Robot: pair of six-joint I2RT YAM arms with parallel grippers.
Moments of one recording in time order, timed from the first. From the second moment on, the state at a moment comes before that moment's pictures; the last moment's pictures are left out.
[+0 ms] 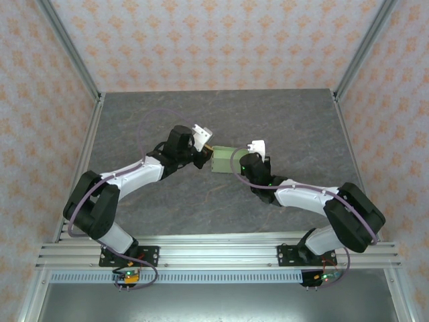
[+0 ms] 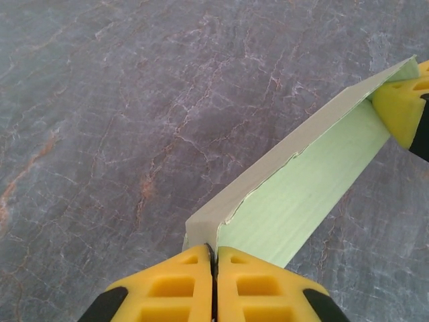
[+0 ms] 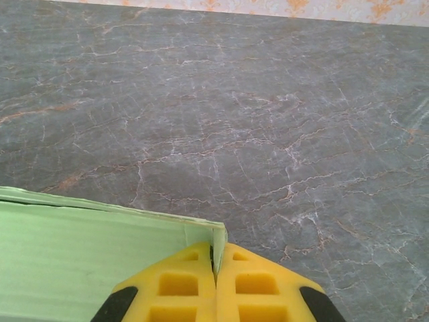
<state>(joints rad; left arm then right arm) -0.49 1.57 0.94 0.00 0.28 0.04 0.74 1.42 0.63 0.19 0.64 0.33</state>
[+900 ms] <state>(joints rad) -0.52 1.60 1.01 -0.07 0.27 -0.31 0.77 1.50 0.69 0.15 0.77 0.35</state>
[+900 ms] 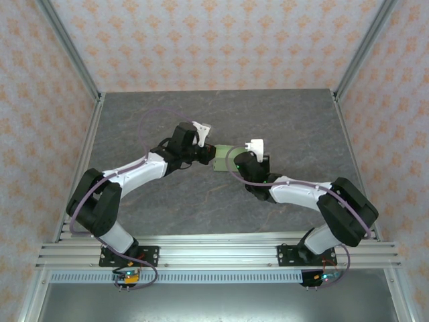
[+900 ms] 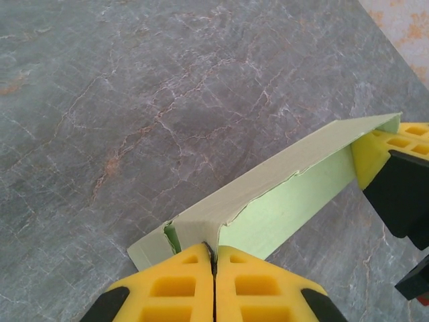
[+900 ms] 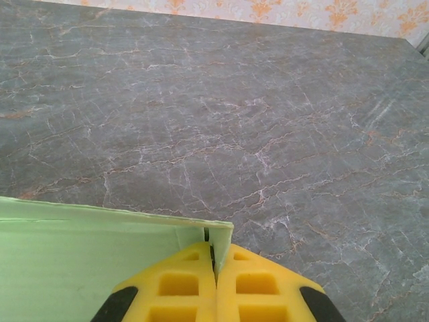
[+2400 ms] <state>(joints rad) -0.63 1.71 0.89 0.30 -0.03 -0.31 0.71 1.15 0.83 -0.50 0.37 1.69</state>
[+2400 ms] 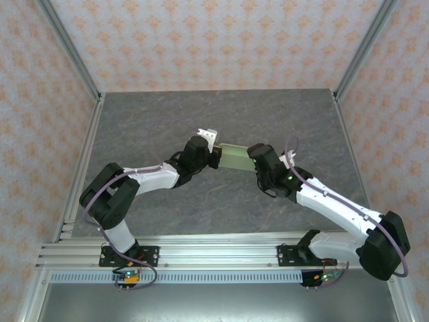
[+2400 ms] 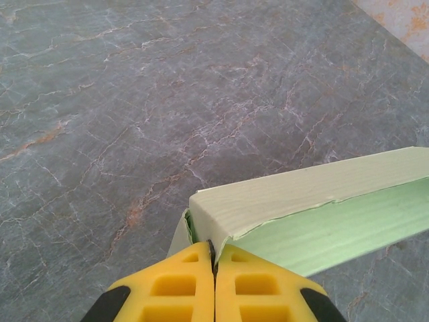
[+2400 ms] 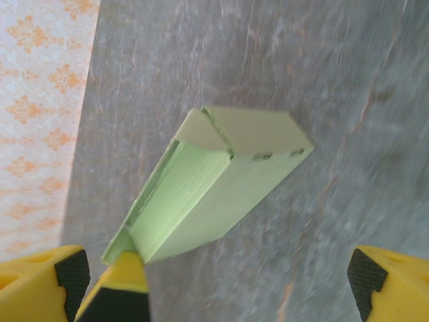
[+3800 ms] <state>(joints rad) -0.55 1.66 0.91 0.25 0.10 -0.39 0.61 1.51 0.84 -0.09 0.23 1.98</state>
